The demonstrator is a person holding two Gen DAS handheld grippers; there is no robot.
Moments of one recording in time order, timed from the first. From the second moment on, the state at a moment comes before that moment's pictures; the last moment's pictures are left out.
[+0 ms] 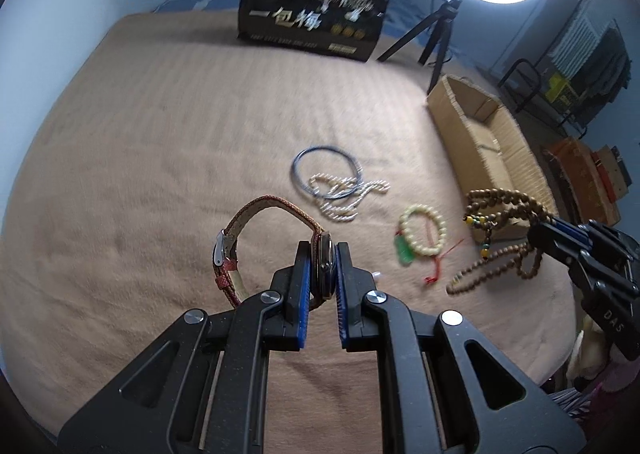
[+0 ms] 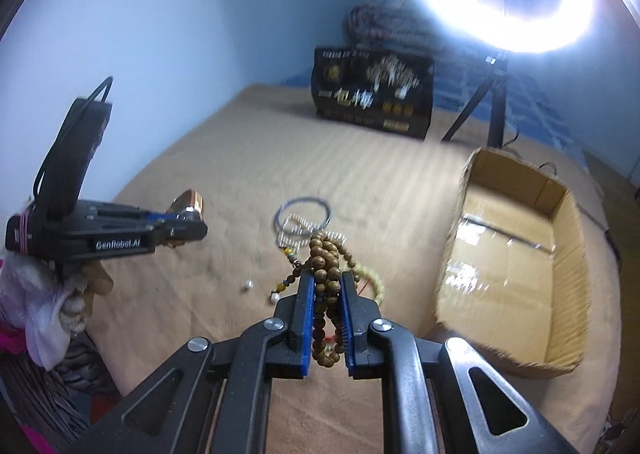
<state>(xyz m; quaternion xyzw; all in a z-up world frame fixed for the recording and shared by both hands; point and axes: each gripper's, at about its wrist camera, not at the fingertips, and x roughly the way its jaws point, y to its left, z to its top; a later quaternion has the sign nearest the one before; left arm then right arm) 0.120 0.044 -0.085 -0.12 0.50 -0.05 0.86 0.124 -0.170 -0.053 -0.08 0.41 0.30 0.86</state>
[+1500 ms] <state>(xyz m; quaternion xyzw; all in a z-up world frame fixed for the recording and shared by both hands) 0.220 -0.182 -0.095 -0.06 0.50 -0.24 0.83 0.239 -0.321 -0.063 0.03 0.45 0.10 0.89</state>
